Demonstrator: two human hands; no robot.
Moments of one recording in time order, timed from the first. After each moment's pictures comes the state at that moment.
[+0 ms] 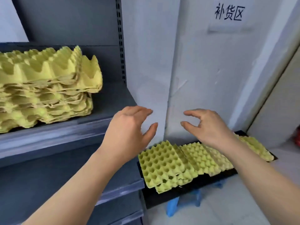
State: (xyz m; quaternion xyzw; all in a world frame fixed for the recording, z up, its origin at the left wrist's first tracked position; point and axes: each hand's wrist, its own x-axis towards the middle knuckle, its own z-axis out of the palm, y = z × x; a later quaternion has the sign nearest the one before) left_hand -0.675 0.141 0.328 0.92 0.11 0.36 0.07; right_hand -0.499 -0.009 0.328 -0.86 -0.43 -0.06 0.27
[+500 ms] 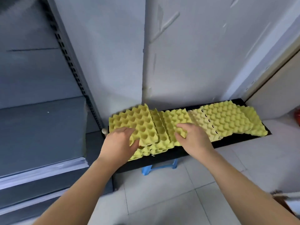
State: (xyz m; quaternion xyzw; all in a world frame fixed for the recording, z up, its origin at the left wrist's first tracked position) left_hand -0.480 0.104 0.066 0.93 0.30 0.11 0.19; right_hand -0.296 -0.054 0.095 -0.89 -0.40 0.12 0.20
